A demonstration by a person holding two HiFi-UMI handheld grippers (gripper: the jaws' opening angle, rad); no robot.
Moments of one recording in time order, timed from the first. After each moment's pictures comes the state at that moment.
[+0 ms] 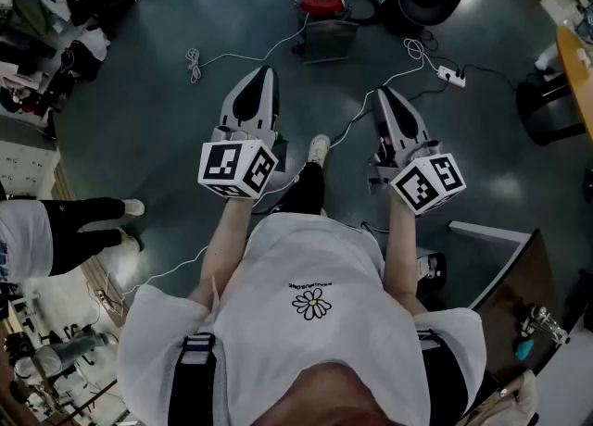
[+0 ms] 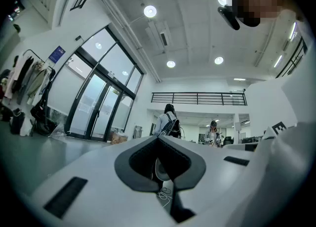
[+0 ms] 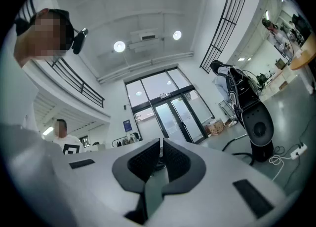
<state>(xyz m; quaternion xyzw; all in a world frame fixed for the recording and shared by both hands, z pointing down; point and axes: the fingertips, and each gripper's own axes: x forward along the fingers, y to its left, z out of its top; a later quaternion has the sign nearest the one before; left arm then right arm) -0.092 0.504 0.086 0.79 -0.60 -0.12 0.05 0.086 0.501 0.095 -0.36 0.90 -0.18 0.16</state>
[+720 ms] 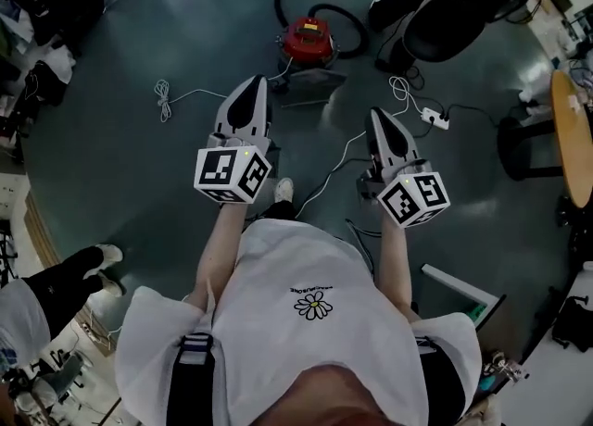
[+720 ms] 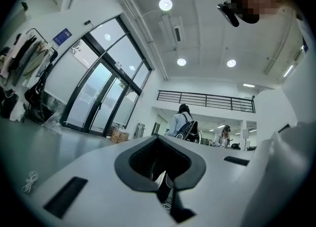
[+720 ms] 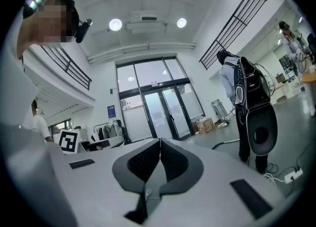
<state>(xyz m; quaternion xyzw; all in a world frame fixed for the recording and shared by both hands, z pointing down) -0.187 0.181 0.126 0.78 -0.61 -0.14 0.09 0.007 0.188 0.138 -0.41 0.90 -0.16 0.07</state>
